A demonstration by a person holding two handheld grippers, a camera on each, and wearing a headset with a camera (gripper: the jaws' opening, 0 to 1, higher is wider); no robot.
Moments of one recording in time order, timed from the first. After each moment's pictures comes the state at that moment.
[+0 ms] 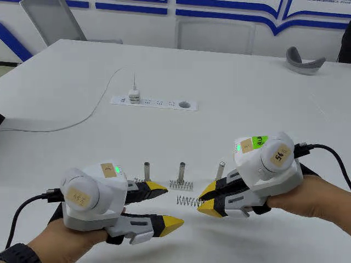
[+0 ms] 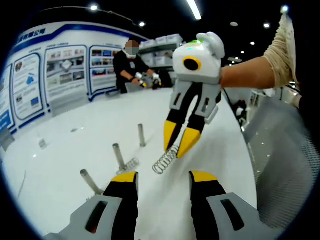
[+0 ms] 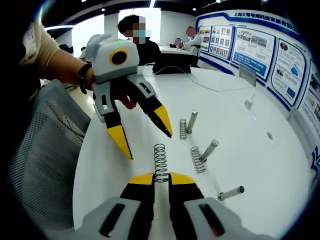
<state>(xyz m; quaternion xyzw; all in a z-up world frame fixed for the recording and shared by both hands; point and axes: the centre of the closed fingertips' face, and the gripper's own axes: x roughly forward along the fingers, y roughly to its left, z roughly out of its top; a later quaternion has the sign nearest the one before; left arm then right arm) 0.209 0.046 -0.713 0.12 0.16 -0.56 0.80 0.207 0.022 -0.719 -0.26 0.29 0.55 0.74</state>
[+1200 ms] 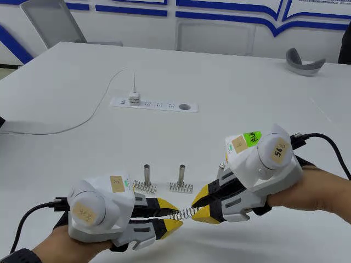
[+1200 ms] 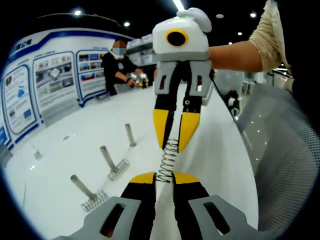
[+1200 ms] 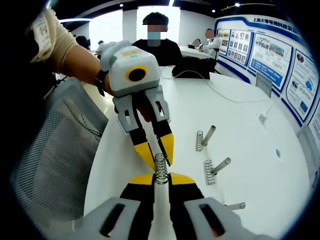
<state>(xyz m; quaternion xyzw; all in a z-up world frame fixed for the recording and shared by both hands) 0.194 0.039 -0.721 0.16 0.15 -0.59 0.78 0.185 0.039 -0.697 -0.28 0.27 0.60 0.70</state>
